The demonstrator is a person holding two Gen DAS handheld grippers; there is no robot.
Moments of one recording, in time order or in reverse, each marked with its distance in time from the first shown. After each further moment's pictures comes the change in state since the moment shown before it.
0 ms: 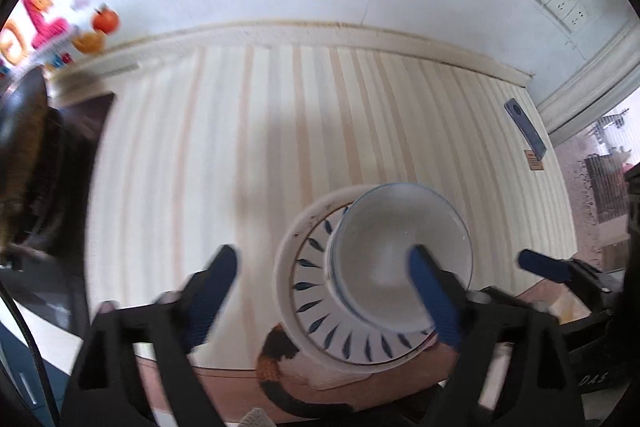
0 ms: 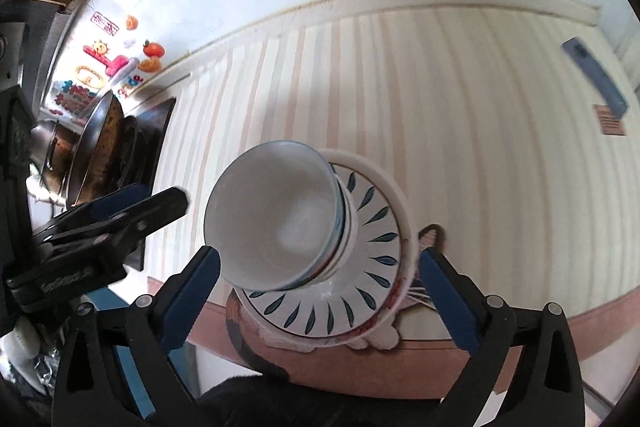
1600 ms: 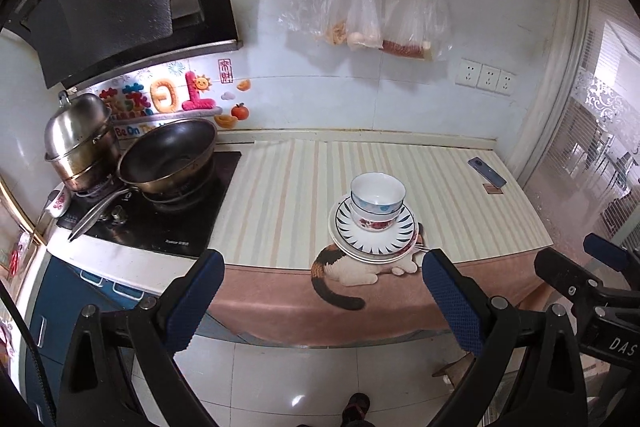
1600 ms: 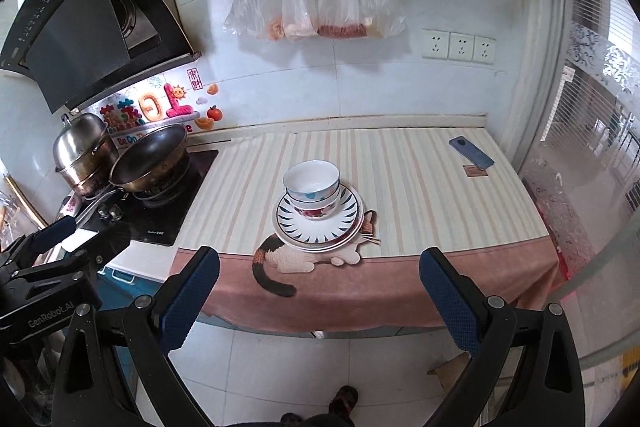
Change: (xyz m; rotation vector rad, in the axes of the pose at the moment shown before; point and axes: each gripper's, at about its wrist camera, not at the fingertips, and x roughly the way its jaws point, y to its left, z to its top) left arm -0.287 -0.039 -0.266 -0.023 -0.475 0.156; right arm -0.303 0.107 -0.305 -0.129 -0.484 -0.194
